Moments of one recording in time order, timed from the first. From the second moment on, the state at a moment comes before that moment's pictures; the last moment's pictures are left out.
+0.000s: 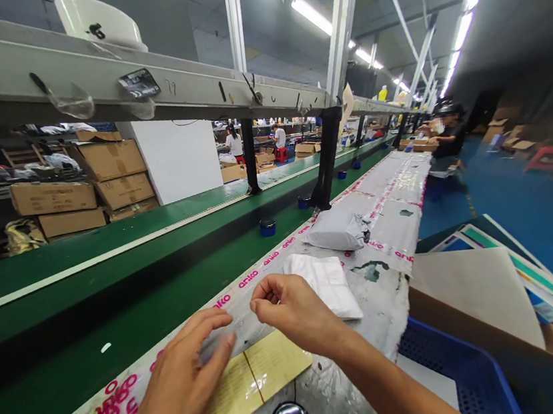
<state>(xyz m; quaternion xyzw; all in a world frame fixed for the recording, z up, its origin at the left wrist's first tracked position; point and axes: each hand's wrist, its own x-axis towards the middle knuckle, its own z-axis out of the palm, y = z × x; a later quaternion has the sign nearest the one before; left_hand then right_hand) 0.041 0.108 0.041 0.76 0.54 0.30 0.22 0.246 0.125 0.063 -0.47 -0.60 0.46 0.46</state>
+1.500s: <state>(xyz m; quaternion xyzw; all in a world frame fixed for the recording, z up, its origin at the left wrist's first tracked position) 0.056 0.098 0.032 0.73 0.63 0.24 0.02 0.228 0.123 0.021 -0.50 -0.35 0.52 0.59</state>
